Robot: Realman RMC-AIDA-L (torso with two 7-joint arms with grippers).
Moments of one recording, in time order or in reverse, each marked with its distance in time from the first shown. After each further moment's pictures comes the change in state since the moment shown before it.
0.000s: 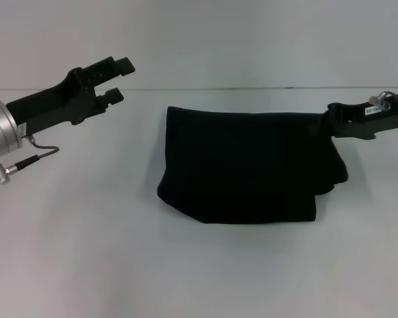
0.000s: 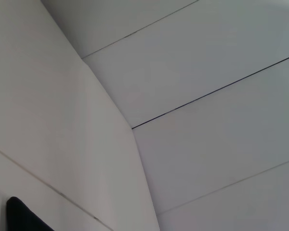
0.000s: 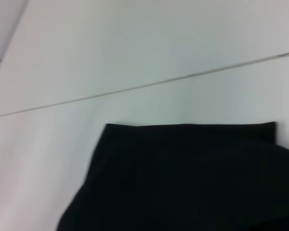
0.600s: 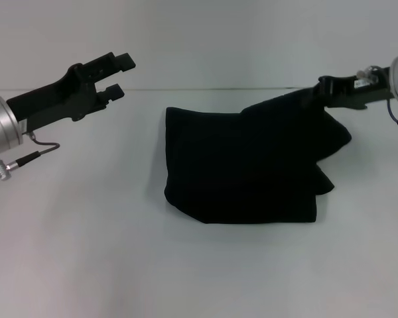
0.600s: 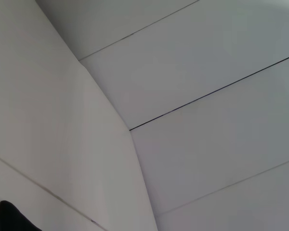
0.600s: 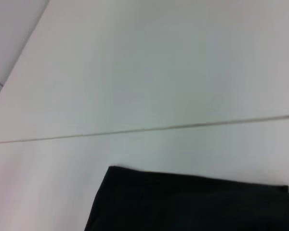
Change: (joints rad) left arm -0.008 0.001 0.000 0.000 -0.005 -0.003 0.000; right arm 0.073 -0.011 -0.010 0.056 0.008 0.126 -0.039
